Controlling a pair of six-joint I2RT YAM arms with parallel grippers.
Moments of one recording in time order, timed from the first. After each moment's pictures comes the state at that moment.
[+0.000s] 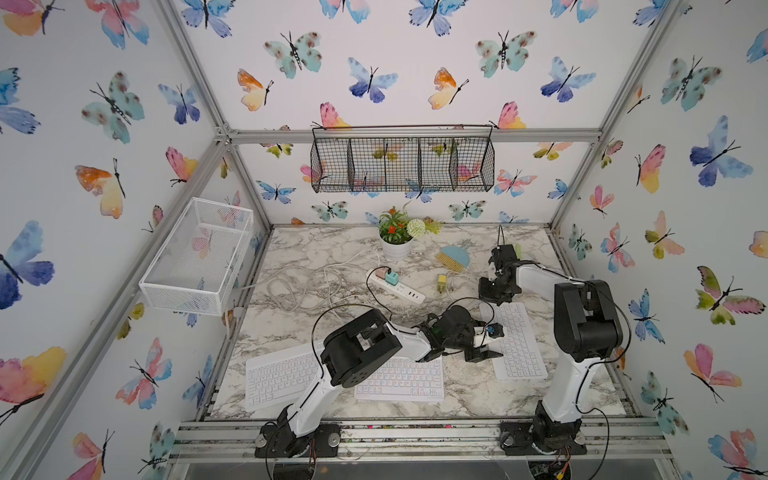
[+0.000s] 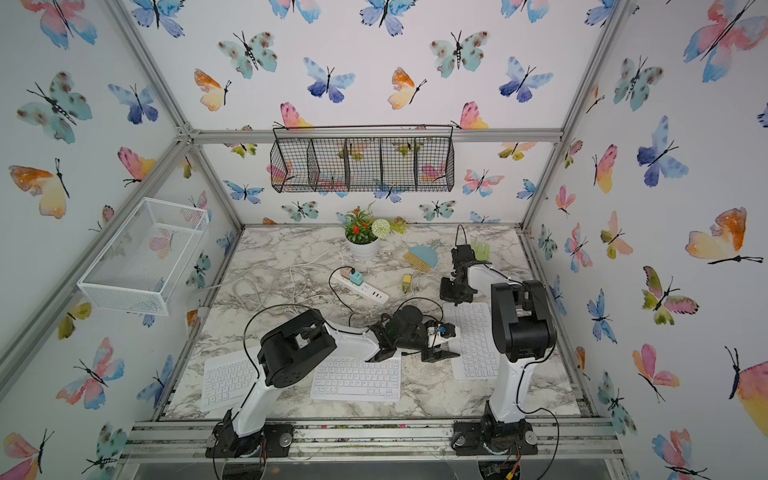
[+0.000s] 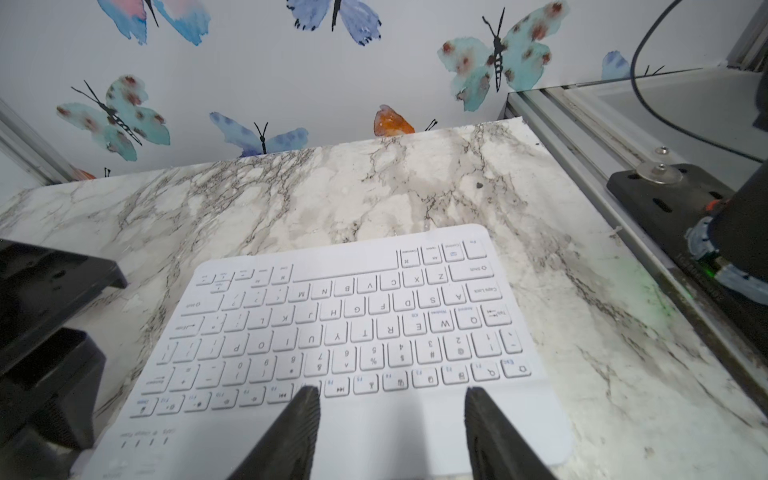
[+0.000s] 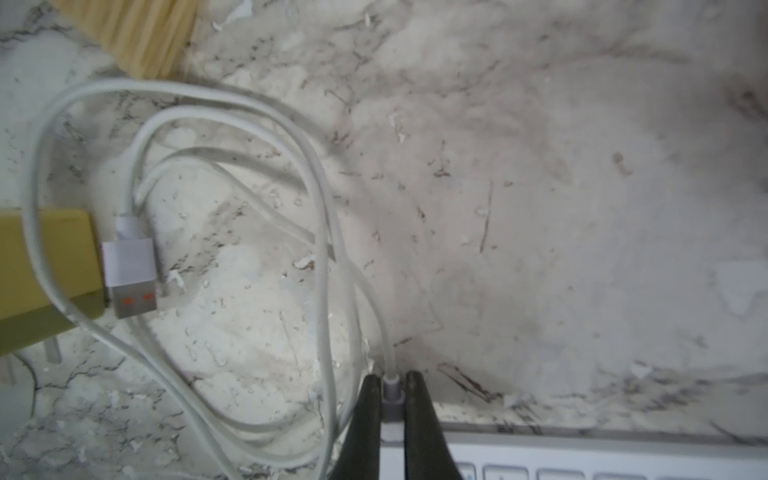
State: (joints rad) left arm -1.08 2.21 1.25 0.60 0.48 0.32; right arm 0.18 1.94 1.25 -0.56 -0.13 0.27
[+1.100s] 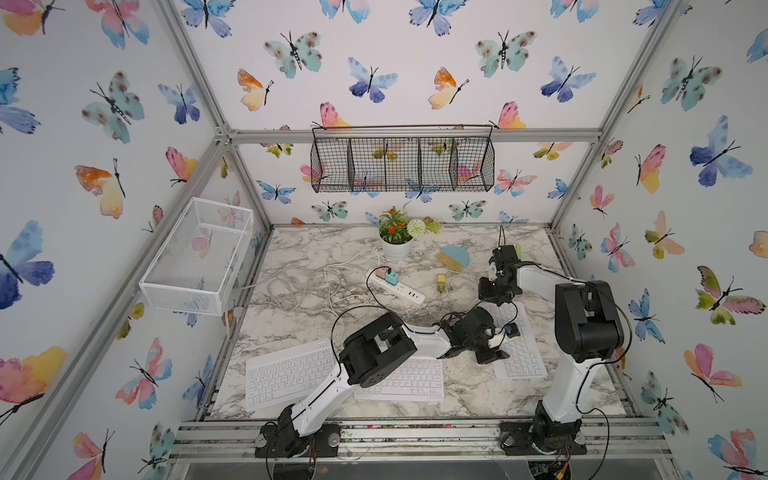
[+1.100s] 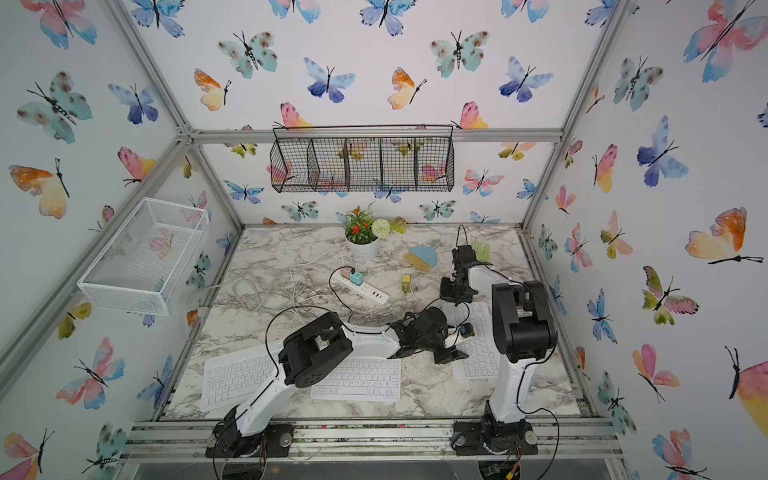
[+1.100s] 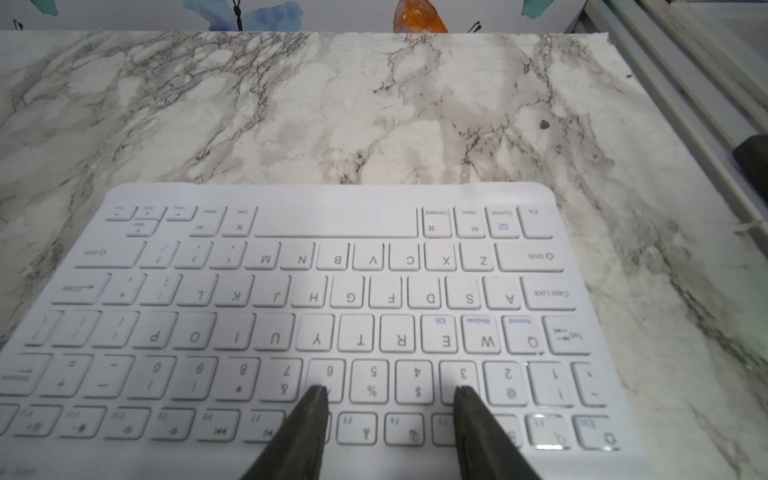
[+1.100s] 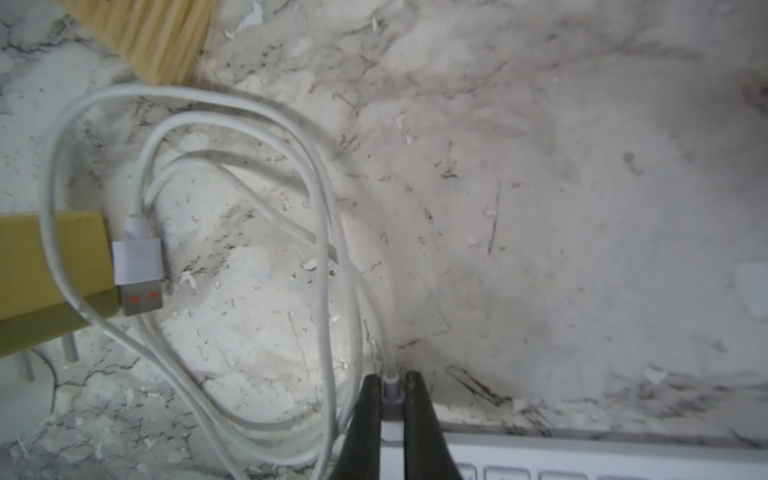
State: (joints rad) left arm -1.13 2.36 1.55 0.22 0.34 0.25; right arm 0.18 1.93 1.23 -0.54 -0.14 0.28
